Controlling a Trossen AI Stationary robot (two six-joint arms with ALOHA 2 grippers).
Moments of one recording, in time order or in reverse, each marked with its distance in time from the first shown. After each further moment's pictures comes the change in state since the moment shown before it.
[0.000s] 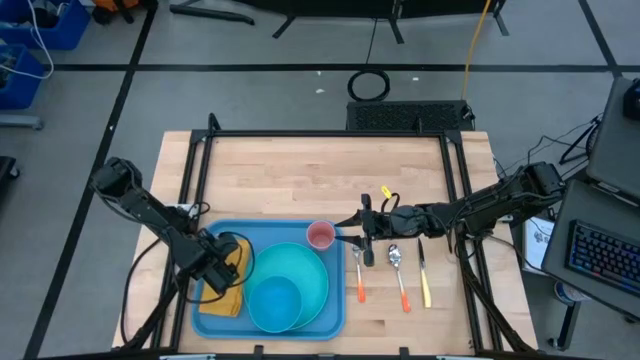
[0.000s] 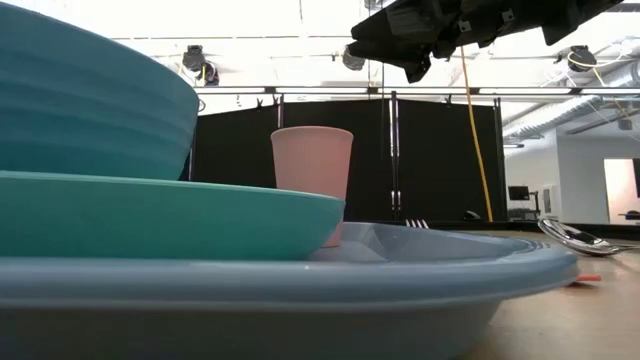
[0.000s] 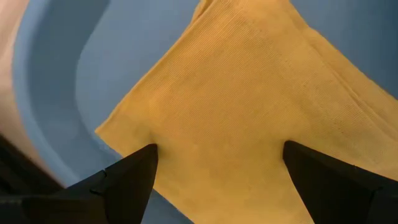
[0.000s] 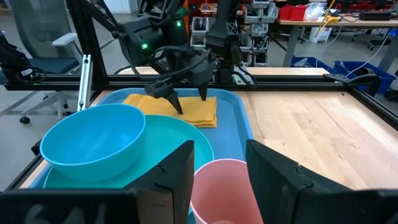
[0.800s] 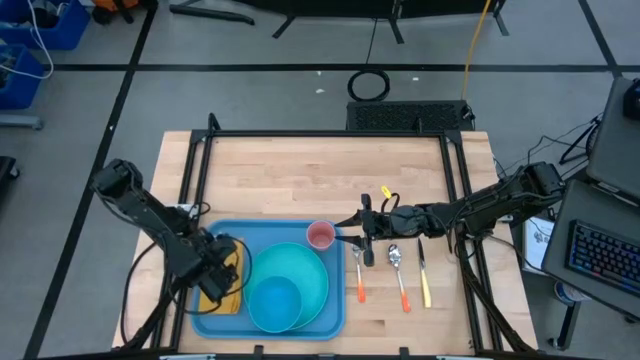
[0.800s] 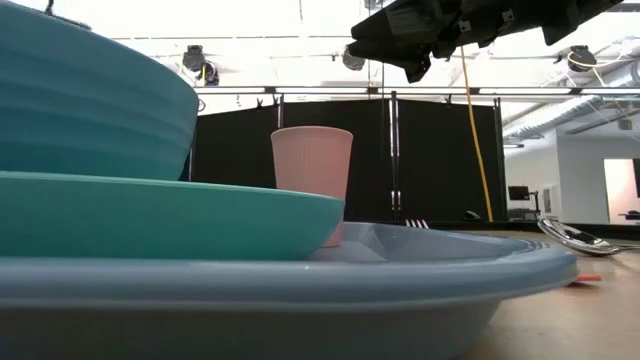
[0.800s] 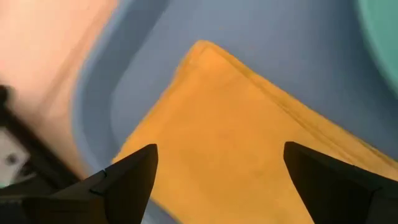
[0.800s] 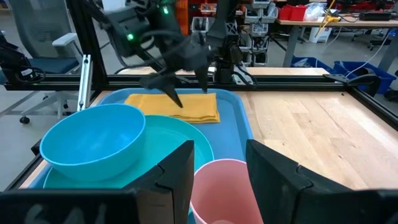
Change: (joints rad) left arm -0.066 0.006 0.140 -0.153 -0.163 -0.028; right arm 0.000 0.000 0.000 -0.001 0.000 -0.001
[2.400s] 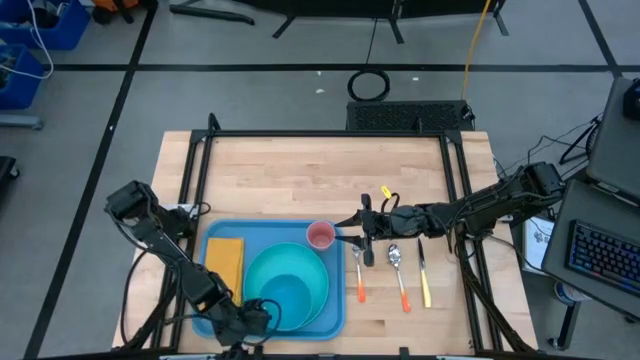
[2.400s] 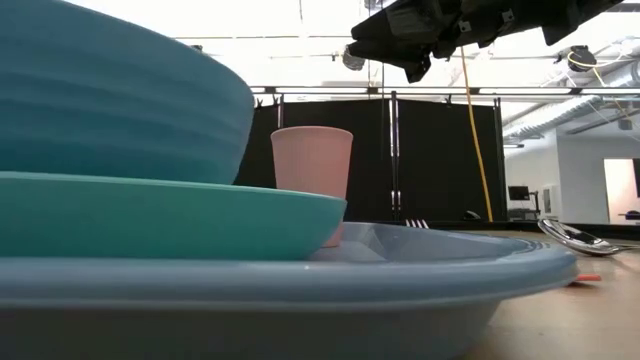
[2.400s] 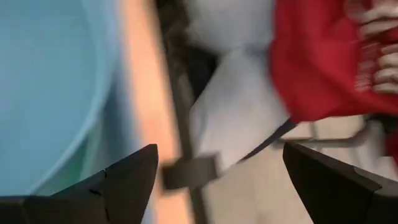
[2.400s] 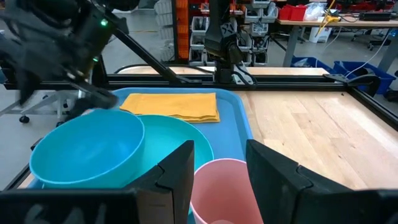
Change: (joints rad) left arm -0.043 0.261 0.166 1.159 0.325 0.697; right arm 0.000 0.000 0.000 -0.001 0.000 -0.003
